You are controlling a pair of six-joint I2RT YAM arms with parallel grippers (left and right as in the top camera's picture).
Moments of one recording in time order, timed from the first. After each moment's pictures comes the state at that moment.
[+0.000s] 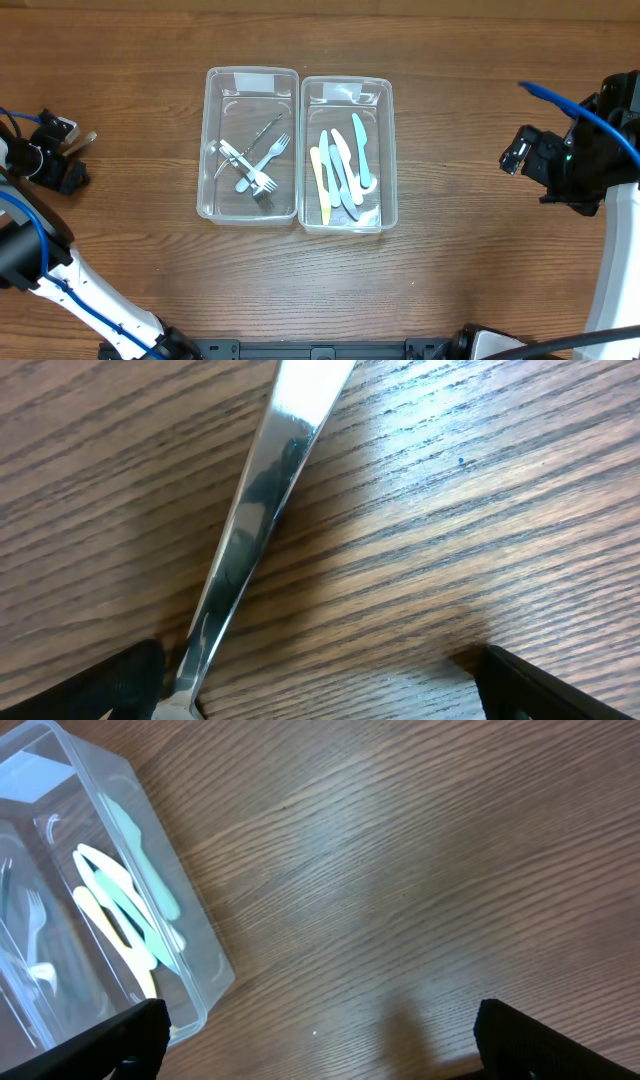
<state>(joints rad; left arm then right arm) 0.71 2.27 1.70 -0.91 0.16 1.05 -0.25 1.40 1.66 -1.54 -0.11 0.23</state>
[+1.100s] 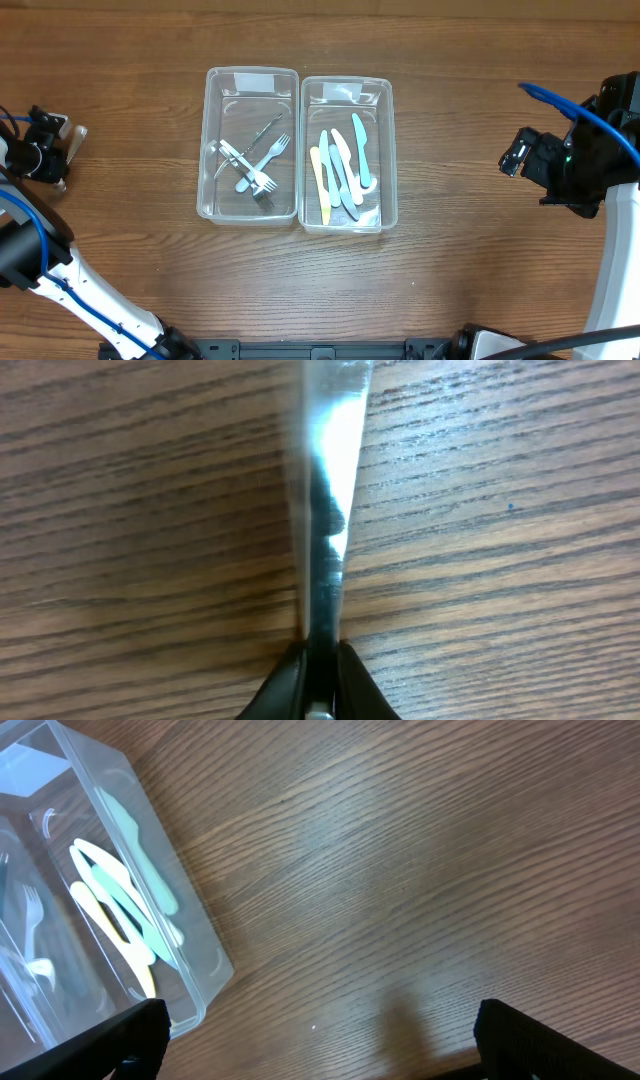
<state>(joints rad) 0.71 2.27 1.71 -0.90 0.16 0.87 -0.25 1.40 1.66 -1.56 -0.11 0.23</state>
